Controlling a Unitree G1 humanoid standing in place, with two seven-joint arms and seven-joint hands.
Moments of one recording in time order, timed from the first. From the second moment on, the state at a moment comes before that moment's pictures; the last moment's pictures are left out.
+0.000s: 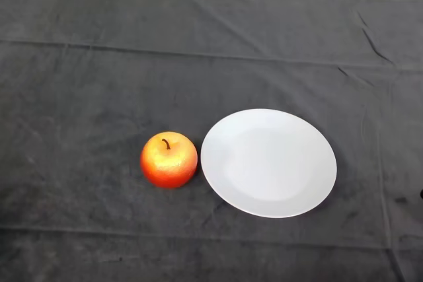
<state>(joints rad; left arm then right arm) -0.34 0.43 0.40 1.19 -0.21 -0.77 0.28 -0.56 -0.31 -0.70 1.69 0.10 -1.00 -0.03</state>
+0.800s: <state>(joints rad) -0.36 0.42 0.34 1.16 -0.12 -0.80 0.27 -0.56 -0.31 -0.70 1.68 0.11 -1.00 -0.03</state>
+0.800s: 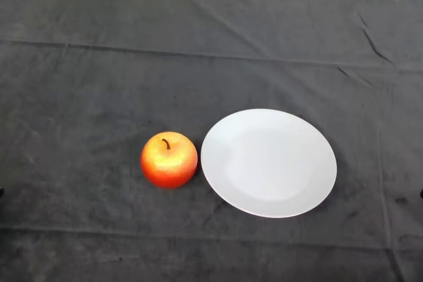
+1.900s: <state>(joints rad) -0.25 0.42 0.08 0.31 0.10 -0.37 0.31 -0.56 -0.31 -0.68 1.68 0.12 -1.00 -0.02</state>
